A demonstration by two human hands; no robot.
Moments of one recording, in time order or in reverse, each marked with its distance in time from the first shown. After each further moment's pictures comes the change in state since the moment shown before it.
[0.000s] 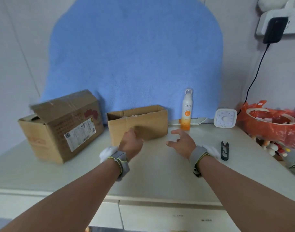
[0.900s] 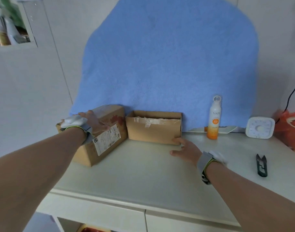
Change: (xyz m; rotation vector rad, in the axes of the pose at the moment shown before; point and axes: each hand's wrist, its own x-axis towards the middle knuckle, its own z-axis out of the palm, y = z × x) left_hand 0.098 -0.100 -0.196 0.767 0.277 -0.174; right_hand 0.021 -0.030 0.055 -0.030 -0.203 -0.090
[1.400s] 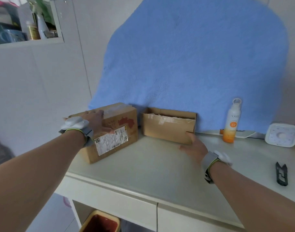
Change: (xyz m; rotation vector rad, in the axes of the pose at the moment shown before) left_hand -0.040 -0.053 -0.025 0.065 -0.068 0.211; right_hand 0.004 -0.022 0.019 0.033 0.080 0.018
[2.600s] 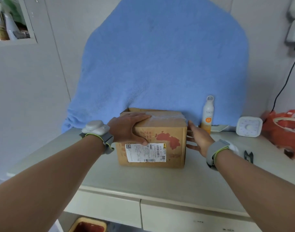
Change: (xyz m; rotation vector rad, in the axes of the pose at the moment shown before) left_hand -0.037 0.142 -0.016 -0.255 -0.025 0.605; right_hand -0.020 -0.001 -0.075 0.590 0.046 0.242
